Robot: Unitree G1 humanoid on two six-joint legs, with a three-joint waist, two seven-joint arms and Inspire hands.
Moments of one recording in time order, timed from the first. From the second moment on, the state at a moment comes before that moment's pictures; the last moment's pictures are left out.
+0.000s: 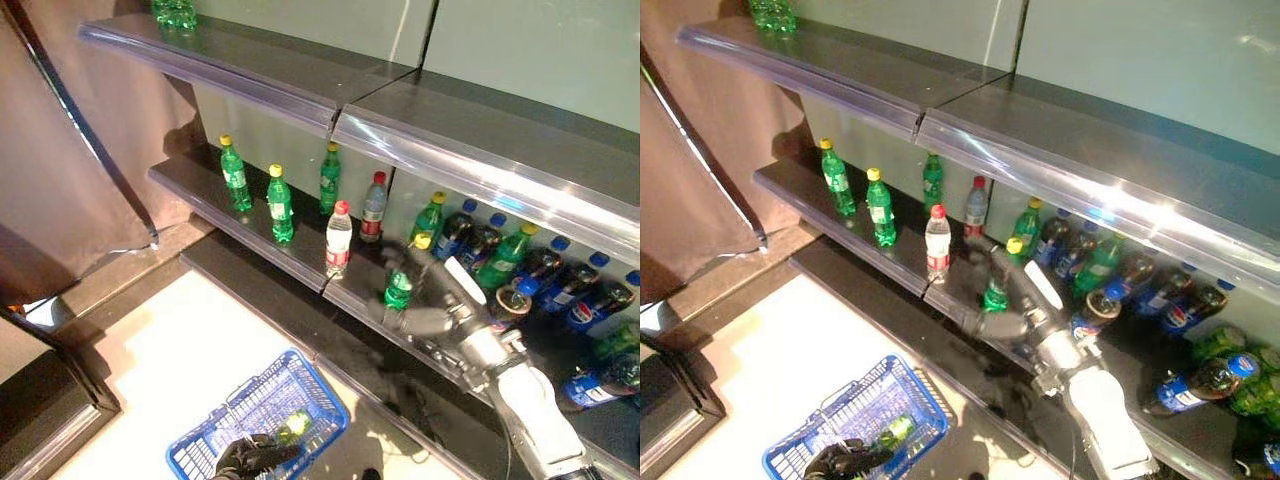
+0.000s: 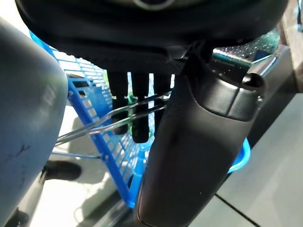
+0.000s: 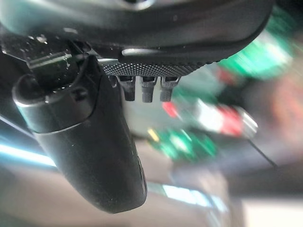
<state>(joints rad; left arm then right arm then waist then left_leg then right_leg) 0.06 0.15 -0.13 1.13 -0.46 -0.14 -0.02 0.04 -0.50 0.10 -0.14 0.33 -0.30 0.11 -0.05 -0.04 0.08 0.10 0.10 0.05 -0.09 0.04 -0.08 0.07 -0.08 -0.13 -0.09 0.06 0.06</state>
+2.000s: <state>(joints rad) -0.13 0.10 -0.28 1.05 -0.50 -0.22 0.04 -0.10 -0.43 0.09 0.09 0.15 -0.48 -0.65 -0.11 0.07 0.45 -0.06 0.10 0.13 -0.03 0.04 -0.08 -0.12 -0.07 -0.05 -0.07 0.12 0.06</state>
